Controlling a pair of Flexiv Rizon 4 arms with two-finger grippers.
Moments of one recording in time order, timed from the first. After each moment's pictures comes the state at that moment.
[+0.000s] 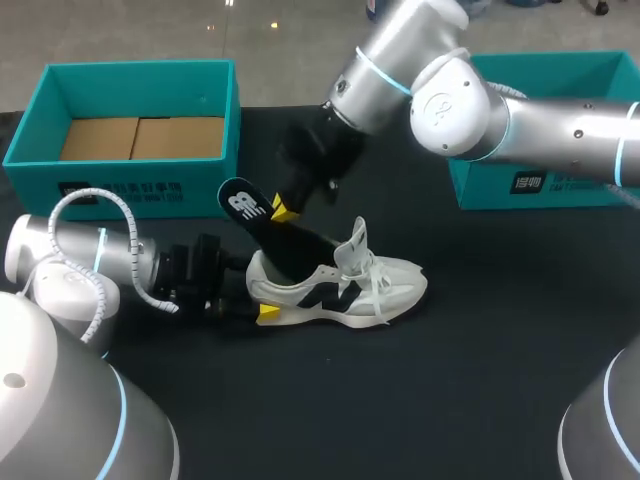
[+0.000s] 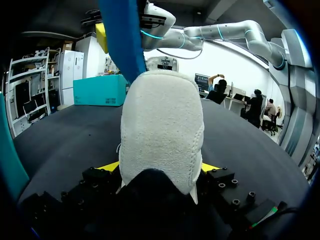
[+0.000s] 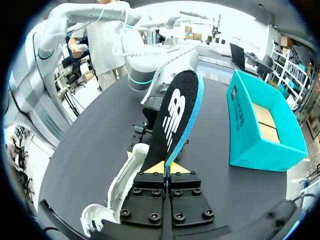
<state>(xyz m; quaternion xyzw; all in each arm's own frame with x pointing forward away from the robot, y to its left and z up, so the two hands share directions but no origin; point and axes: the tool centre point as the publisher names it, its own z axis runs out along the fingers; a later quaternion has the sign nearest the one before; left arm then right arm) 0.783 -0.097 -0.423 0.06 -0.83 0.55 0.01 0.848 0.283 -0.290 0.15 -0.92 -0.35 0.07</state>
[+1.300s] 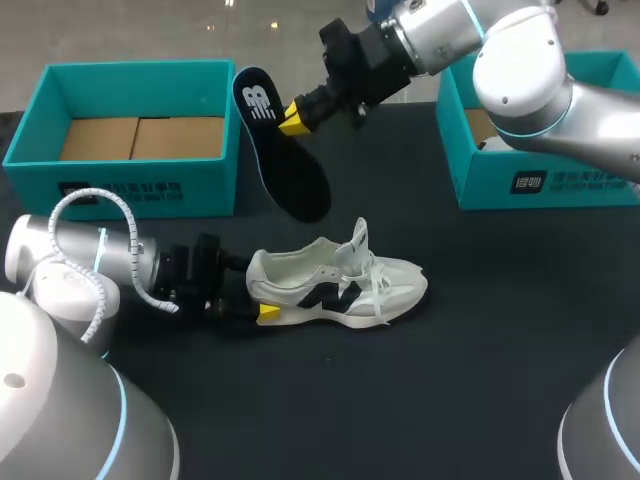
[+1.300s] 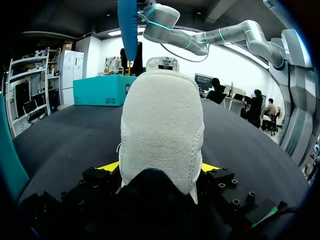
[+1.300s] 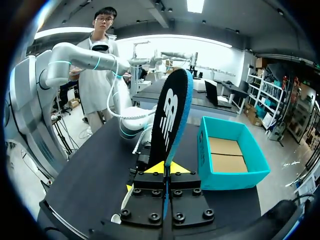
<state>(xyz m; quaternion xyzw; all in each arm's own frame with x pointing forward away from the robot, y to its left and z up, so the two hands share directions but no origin) 0.783 -0.097 -0.423 0.06 -0.83 0.55 0.01 0.870 0.267 -0.146 0.10 -0.87 -0.48 0.01</state>
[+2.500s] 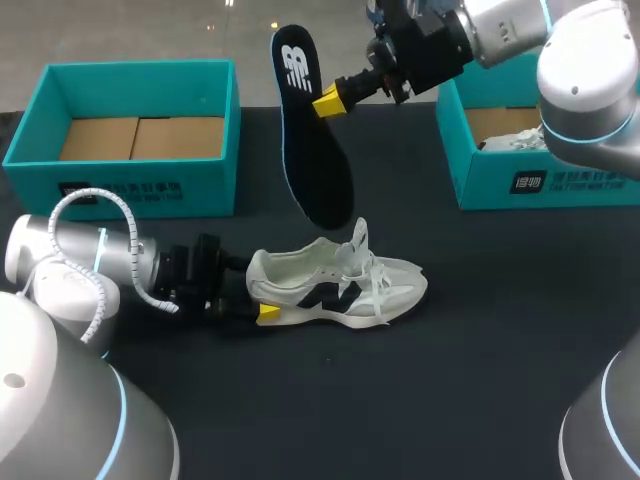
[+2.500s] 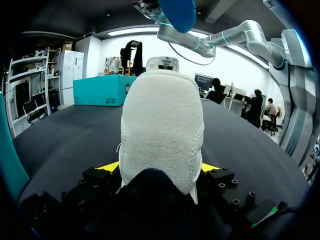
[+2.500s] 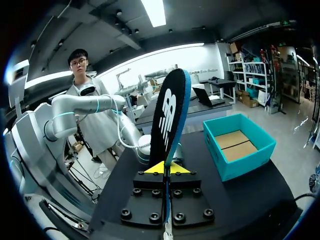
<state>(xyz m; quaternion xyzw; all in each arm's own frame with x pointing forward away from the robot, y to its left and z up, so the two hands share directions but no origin) 0.783 -0.097 -0.423 0.06 -0.83 0.55 0.01 0.826 0.221 -0.087 -0.05 -0.84 -0.53 0.10</state>
